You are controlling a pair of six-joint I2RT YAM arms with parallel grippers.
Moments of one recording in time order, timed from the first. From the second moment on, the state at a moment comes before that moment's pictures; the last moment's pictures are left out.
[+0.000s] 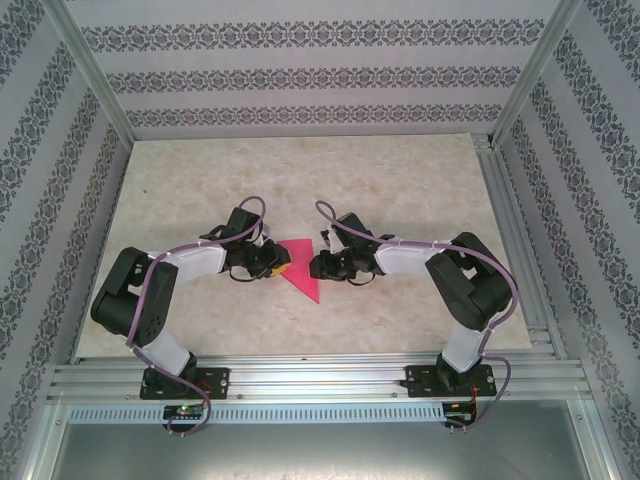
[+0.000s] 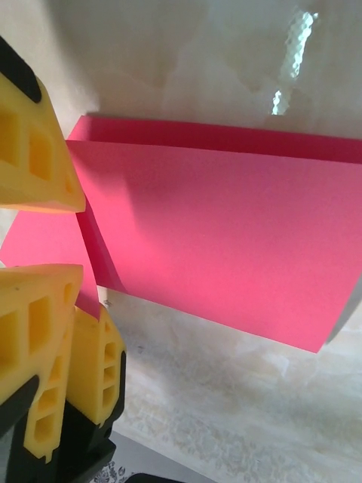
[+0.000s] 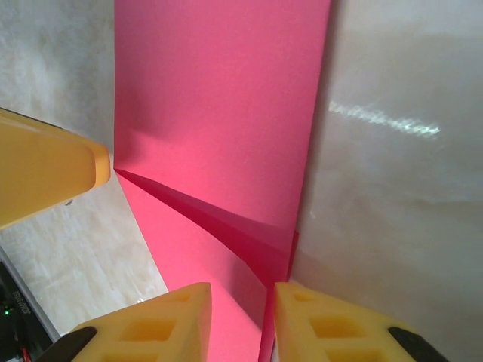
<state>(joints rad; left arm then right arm) -0.41 1.63 0.79 -0.18 0.56 -0.94 0.66 1.78 0.90 -0.11 -0.47 0.61</state>
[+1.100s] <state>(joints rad) -0.42 1.59 0.72 -0.18 0.51 -0.93 0.65 1.78 0.90 -0.16 -0.43 0.61</state>
